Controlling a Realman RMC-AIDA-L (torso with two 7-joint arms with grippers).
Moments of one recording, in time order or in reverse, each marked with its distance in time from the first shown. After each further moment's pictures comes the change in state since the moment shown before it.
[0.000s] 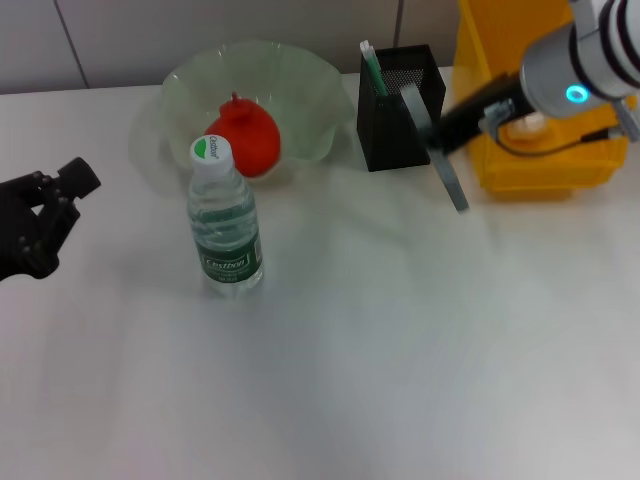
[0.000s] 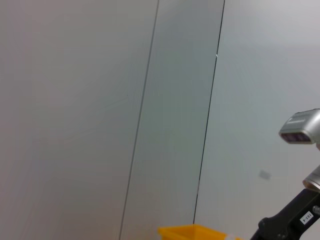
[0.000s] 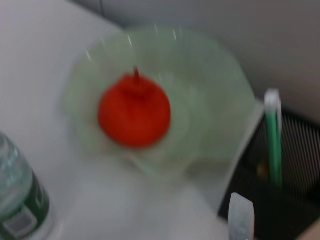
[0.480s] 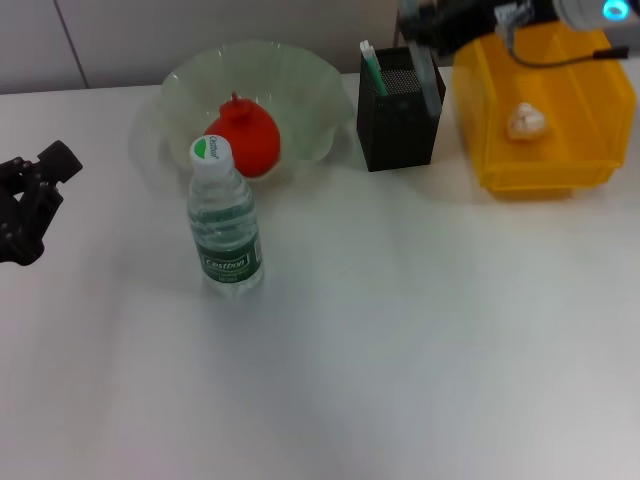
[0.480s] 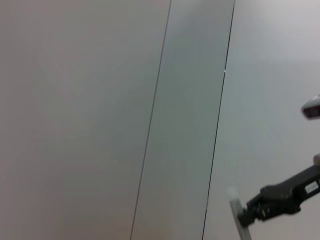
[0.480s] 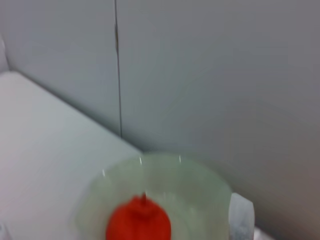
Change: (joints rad) left arm 0.005 -0.001 -0.001 -0.009 -0.052 0.003 0.004; right arm -0.030 -0.002 0.111 -0.156 0.165 0.046 -0.135
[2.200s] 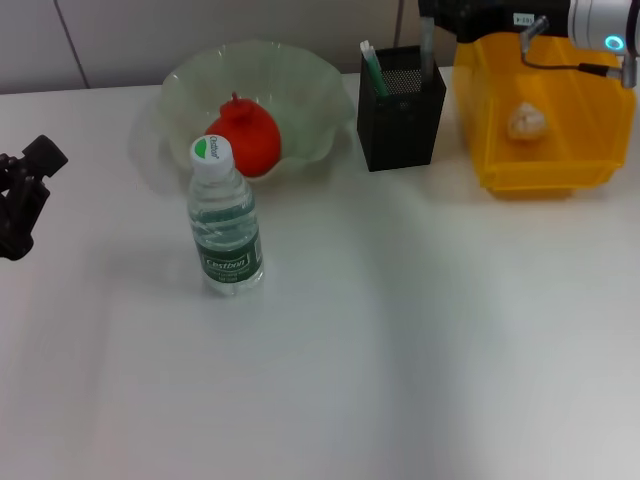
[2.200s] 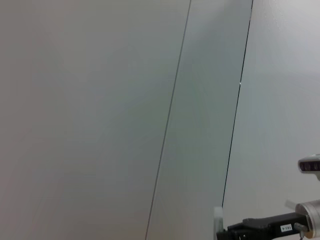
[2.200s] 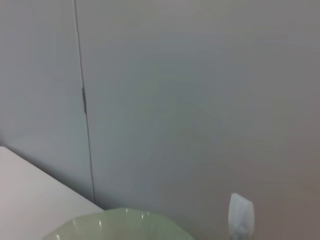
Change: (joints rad) left arm -0.003 0.000 -0.022 -0.046 -0.031 0.001 0.023; right arm 0.172 -0.092 0.398 0.895 0.542 0.281 -0.933
